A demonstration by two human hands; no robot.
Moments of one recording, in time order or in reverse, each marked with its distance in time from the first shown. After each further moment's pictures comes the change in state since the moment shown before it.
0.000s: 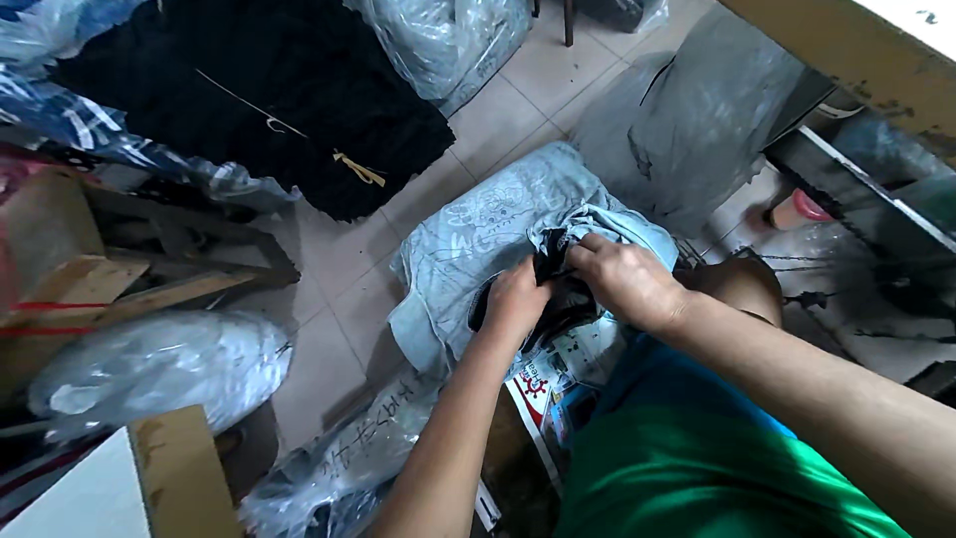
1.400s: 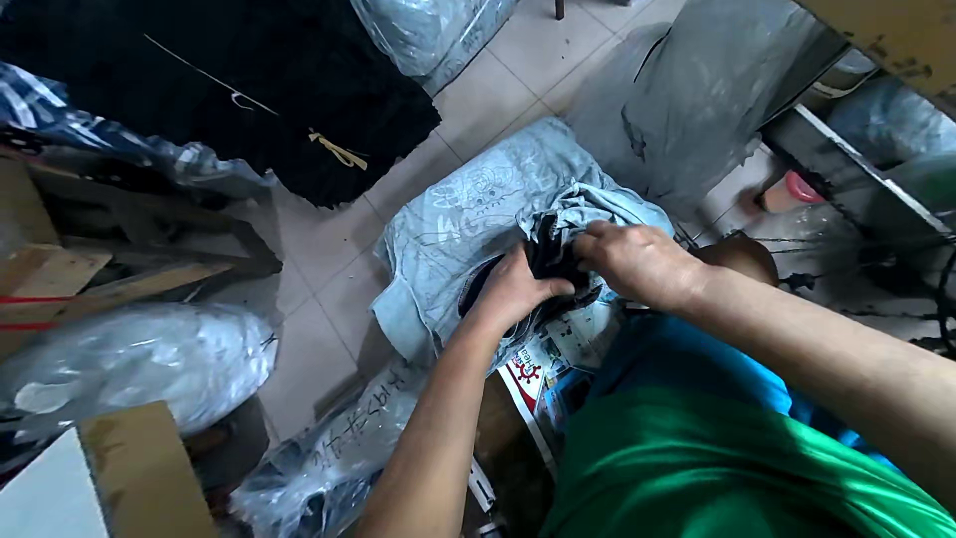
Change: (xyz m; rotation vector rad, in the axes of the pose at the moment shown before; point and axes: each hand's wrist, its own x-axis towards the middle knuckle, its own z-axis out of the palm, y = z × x) left_hand 0.002 -0.016 0.007 -0.185 -0.100 0.069; right_hand -0.009 0.008 -0.010 -0.021 -0.162 0.022
